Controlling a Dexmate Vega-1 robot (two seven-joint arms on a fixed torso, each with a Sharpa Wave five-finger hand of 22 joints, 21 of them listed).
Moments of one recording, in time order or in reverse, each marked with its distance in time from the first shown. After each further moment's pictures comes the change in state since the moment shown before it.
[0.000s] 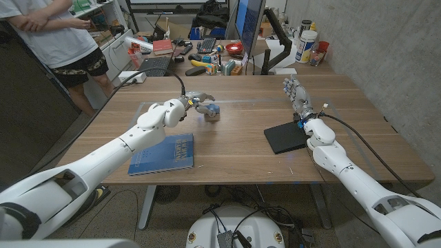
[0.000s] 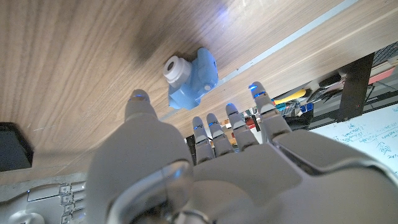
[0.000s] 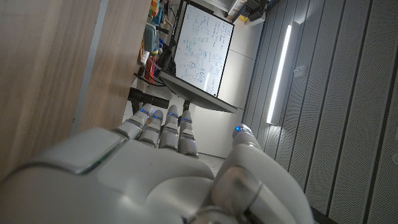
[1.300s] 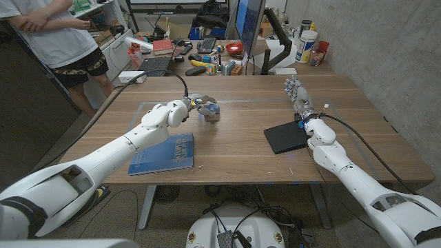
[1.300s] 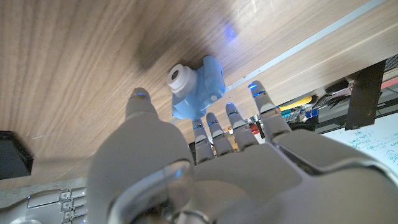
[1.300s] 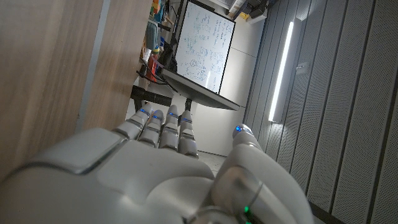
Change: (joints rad) left arm -0.041 -0.024 0.045 0.068 -0.017 -0.013 0.006; left_hand 0.021 0.002 -0.004 -0.004 0.000 0.015 -0.004 0.000 0.000 0.013 -0.005 0.000 0.005 0.010 0.000 0.000 0.000 0.014 -0.004 -0.005 0.000; right arm 0.018 0.011 0.003 0.046 0.009 0.014 0.019; right_hand 0.000 0.000 0.000 0.000 0.004 -0.004 -0.004 0.000 0.000 0.000 0.000 0.000 0.000 0.000 0.000 0.000 0.000 0.000 0.000 0.000 0.000
